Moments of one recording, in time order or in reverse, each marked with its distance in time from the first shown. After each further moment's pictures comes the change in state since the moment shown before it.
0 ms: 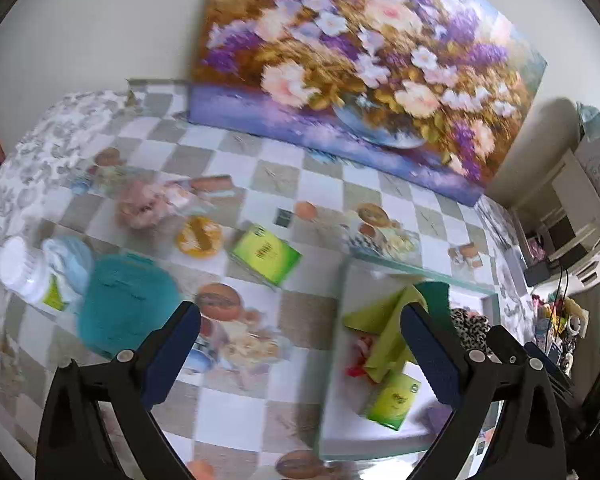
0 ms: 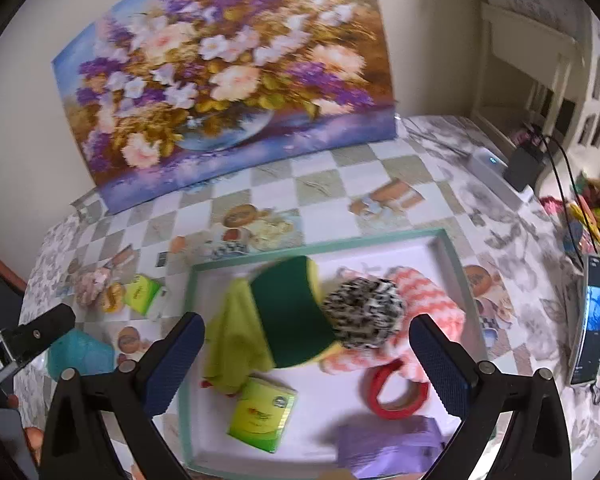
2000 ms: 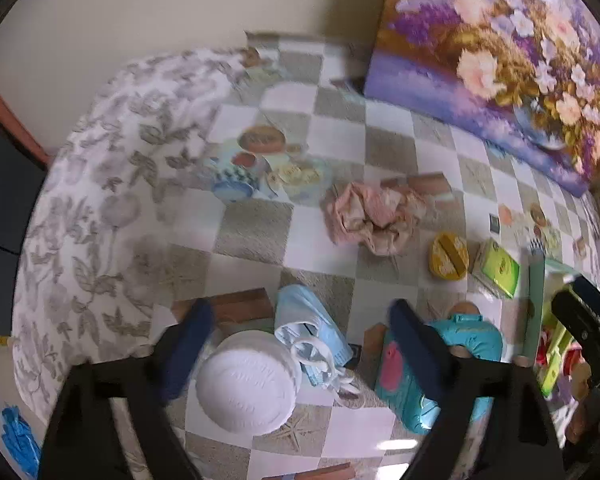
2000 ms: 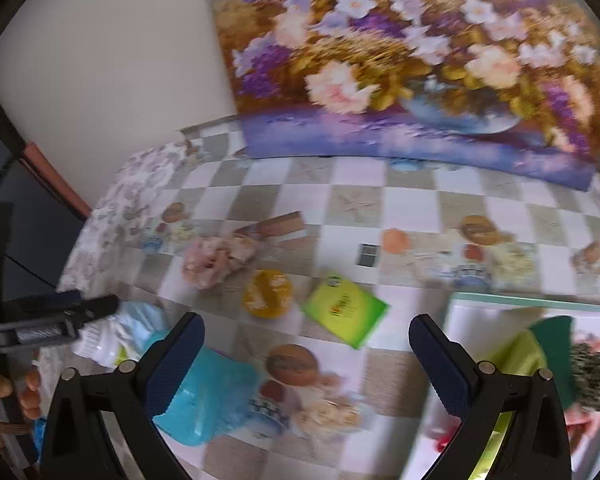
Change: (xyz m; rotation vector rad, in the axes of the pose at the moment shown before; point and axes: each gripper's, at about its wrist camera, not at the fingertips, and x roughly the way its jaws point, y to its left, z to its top) left arm 0.037 0.212 0.078 0.040 0.248 0.183; right arm 0.074 0.217 0.009 -0.266 0.124 0.277
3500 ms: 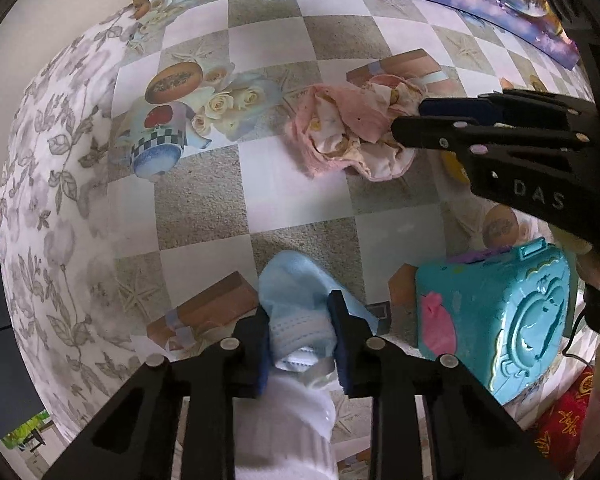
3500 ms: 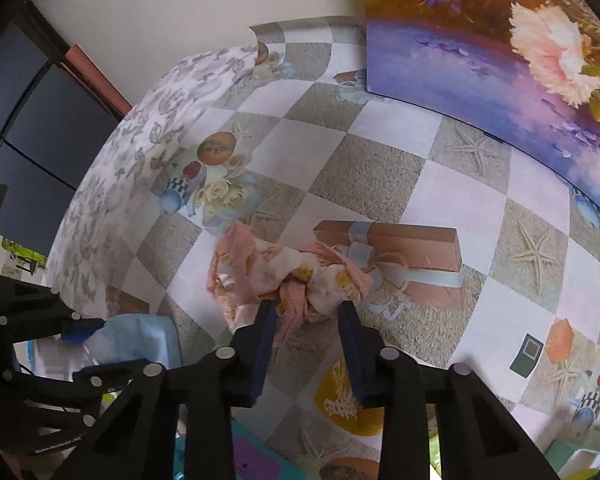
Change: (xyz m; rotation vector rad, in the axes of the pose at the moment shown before) left arm 0.068 -0.022 -0.004 0.338 0.272 -0.002; right arm 0.147 0.072 0.044 -0.270 0.267 0.146
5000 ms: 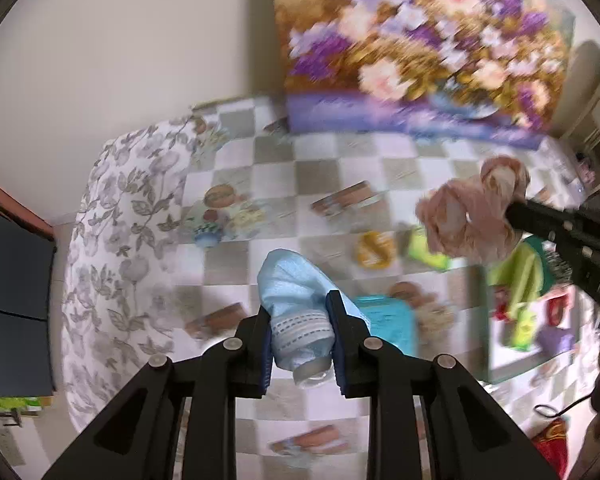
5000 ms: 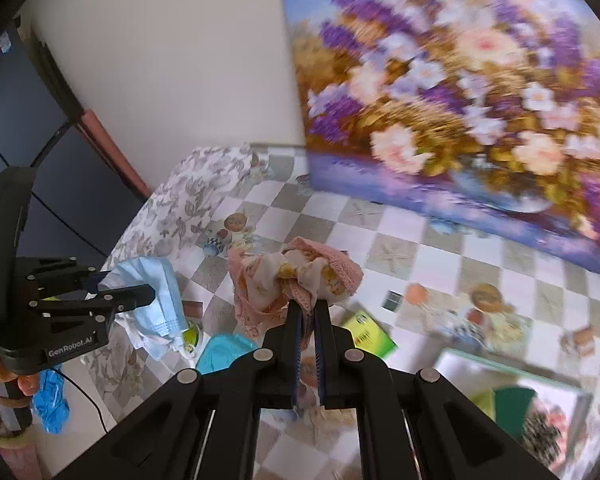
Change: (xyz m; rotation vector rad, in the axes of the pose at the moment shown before) left arm -0.156 -0.064 -0.035 -0.120 -0.351 0.077; right arm -0.226 -0.020 -0.071 0.074 -0.270 -0.055
